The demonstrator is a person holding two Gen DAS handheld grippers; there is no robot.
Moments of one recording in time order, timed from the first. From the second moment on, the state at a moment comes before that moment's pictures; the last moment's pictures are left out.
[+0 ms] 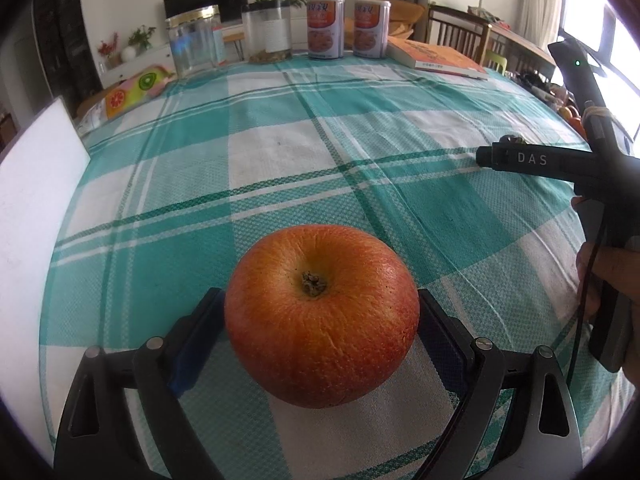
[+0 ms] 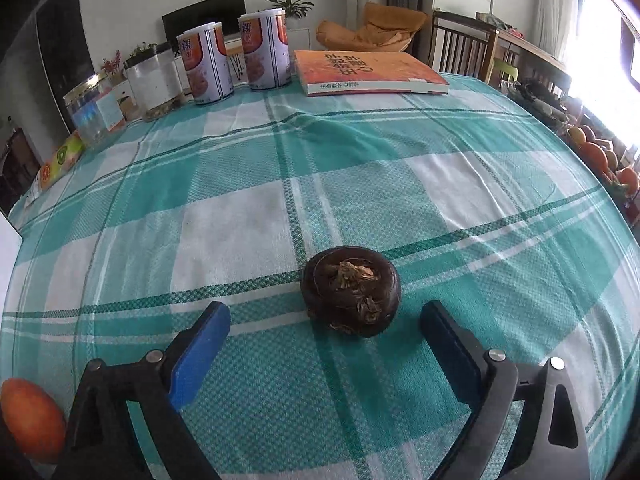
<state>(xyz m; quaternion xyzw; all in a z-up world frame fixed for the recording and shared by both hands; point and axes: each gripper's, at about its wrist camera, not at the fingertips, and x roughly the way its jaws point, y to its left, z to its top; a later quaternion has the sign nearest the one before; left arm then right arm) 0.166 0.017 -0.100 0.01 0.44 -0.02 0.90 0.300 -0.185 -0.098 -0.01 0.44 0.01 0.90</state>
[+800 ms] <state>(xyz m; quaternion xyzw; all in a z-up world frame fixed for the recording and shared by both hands) 0.135 0.050 -0.073 -0.07 0.43 -0.12 0.89 0.199 -0.242 -0.105 0.31 0.43 0.21 0.82</state>
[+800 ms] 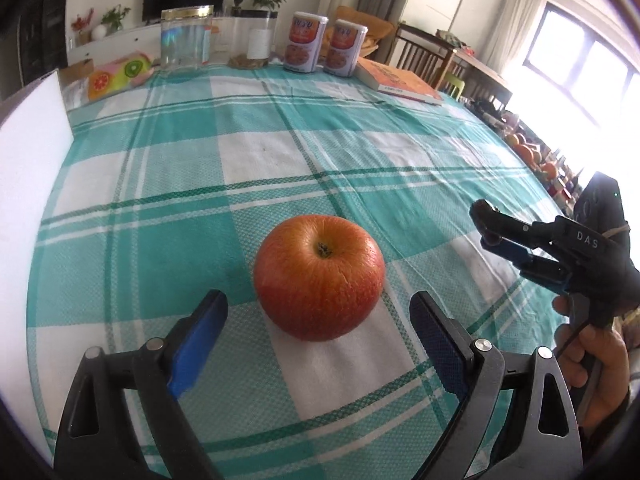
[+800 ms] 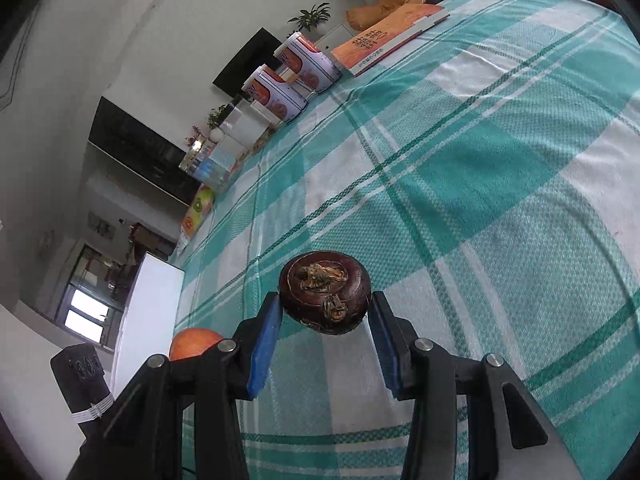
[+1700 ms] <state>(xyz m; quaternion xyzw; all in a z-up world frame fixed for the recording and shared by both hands) 0.012 0.119 0.035 -0.19 0.39 -0.16 0.89 0.100 -0.157 -0.065 0.18 0.40 0.27 0.86</state>
